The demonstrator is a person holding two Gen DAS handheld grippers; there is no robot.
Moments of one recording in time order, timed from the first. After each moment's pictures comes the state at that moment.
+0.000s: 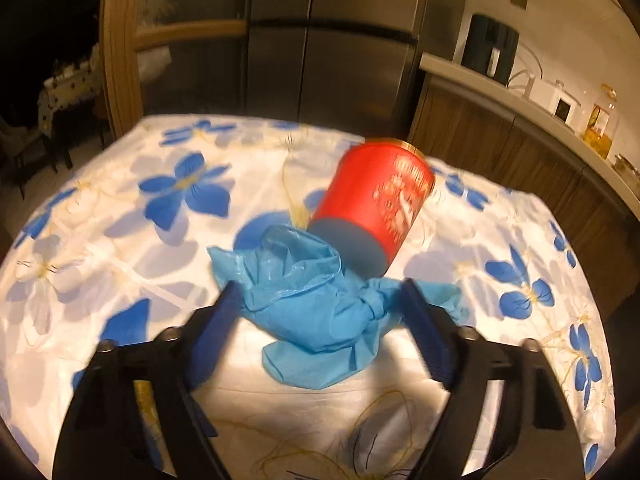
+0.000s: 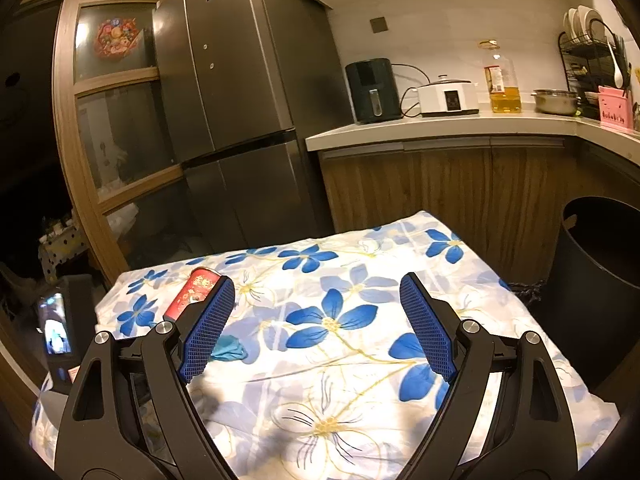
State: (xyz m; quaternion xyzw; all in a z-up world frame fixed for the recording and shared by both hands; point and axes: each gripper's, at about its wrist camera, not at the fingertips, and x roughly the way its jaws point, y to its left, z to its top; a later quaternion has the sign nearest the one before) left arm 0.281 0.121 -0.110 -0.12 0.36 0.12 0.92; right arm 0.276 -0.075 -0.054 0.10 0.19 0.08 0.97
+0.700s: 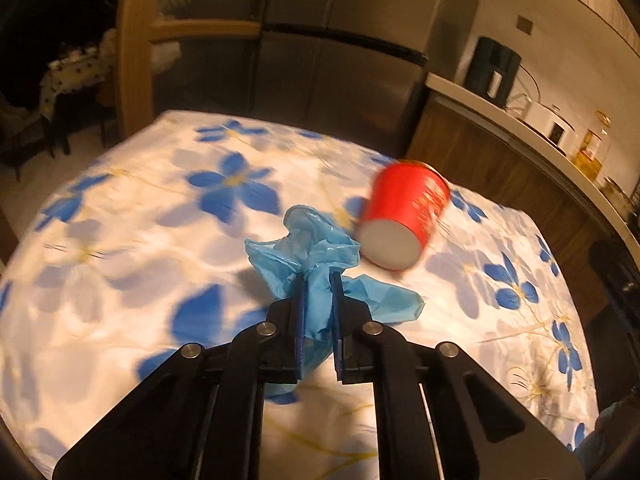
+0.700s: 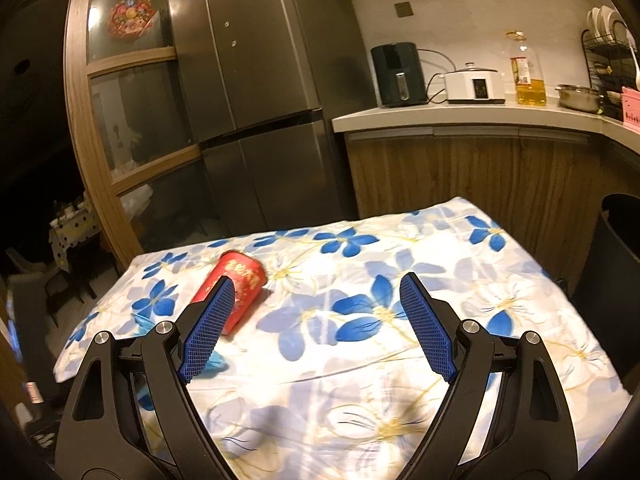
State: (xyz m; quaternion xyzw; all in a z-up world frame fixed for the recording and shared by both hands) left arm 0.232 0.161 -0.089 -0.15 0.32 0.13 0.93; right arm 0.292 -0.023 -0.064 0.08 0.21 0.11 0.97
